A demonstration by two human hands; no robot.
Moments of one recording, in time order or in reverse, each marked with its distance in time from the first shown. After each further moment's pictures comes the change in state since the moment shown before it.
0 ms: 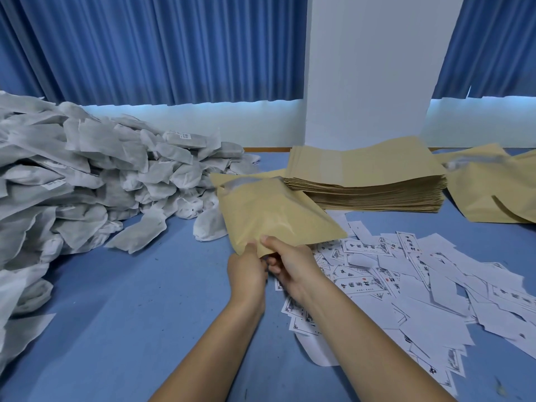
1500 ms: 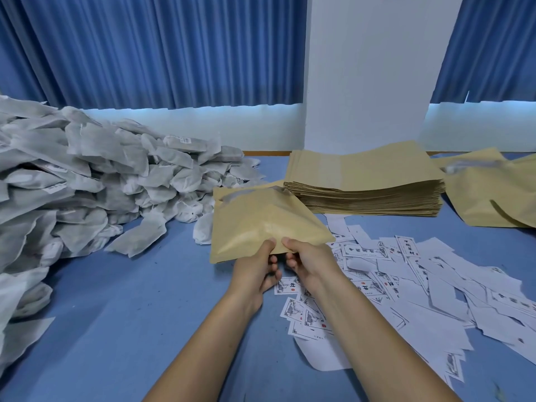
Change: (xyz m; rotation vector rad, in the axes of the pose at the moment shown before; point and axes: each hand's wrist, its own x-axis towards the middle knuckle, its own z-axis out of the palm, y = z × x) left_hand 0.003 0.008 0.006 -0.062 -0.193 -0.195; right_hand 0.009 -0.020 -0.019 0.020 0.118 -0.008
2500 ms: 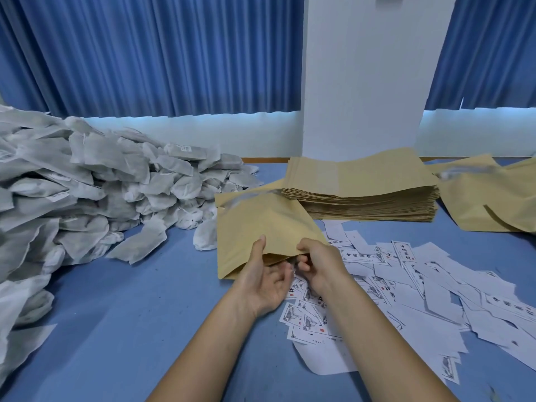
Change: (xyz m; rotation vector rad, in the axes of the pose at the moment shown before) left_hand -0.011 0.012 0.001 -0.317 -0.321 -0.483; right_hand 0.002 -0.015 -0.009 -0.017 0.112 0.058
